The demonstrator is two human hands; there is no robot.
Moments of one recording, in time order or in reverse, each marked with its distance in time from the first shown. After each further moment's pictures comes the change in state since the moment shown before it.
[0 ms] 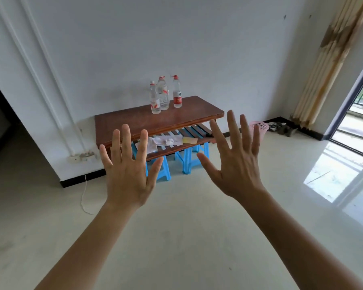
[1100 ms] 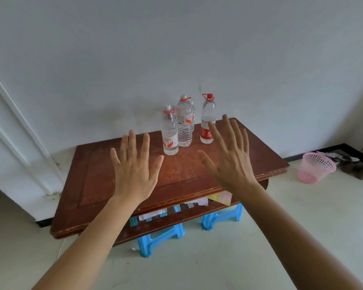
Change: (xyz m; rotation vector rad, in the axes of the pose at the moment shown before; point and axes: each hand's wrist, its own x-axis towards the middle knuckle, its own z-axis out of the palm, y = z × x) left_hand 0.562 -0.181 0.516 -0.016 -0.188 -0.190; right_hand 0.500 0.151 0.630 0.233 -0.255 -0.003
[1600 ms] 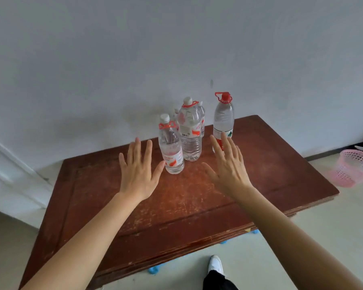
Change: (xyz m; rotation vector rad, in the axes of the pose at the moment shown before) left_hand 0.193 -0.041 0.175 0.071 -0.247 -0.051; right_hand 0.147 0.117 0.210 0.121 -0.289 0.087
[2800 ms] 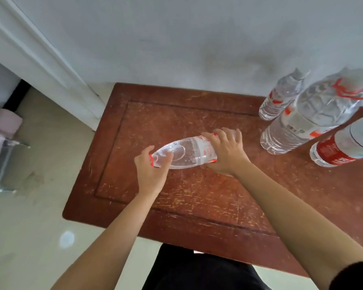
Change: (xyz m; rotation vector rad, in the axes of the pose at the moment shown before) left_hand -0.003 -0.129 0.108 -0.796 0.118 -1.005; right_hand 0.159 -0.089 0.245 -0.121 -0.603 -0.495
